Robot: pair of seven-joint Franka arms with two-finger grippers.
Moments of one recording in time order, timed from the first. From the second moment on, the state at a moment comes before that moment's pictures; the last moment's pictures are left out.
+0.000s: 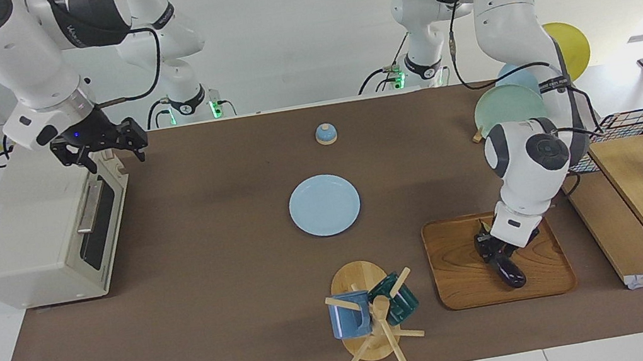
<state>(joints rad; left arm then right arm) -0.10 0.61 -0.08 -1.55 0.06 2.28 -0.18 0.05 -0.02 -0.05 -1.68 -0.02 1.57 -0.11</state>
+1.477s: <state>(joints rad) -0.61 0.21 -0.10 -1.94 -0.10 2.32 -0.76 0.05 -0.02 -0.04 -1.68 -0.02 1.57 -0.11</state>
